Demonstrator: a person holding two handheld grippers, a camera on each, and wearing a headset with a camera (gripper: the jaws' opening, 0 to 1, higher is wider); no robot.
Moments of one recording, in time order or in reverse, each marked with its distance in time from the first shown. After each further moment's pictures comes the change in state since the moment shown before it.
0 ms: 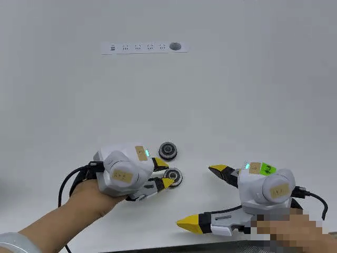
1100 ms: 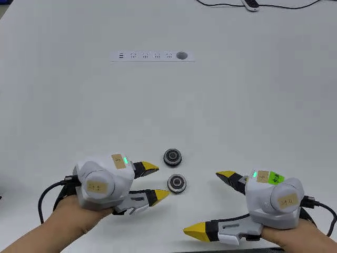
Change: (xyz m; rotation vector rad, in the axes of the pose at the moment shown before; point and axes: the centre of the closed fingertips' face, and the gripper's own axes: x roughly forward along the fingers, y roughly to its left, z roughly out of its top) left arm -0.036 0.003 0.001 -0.130 -0.111 0.057; right arm -0.006 0.000 0.003 -0.038 0.011 -0.012
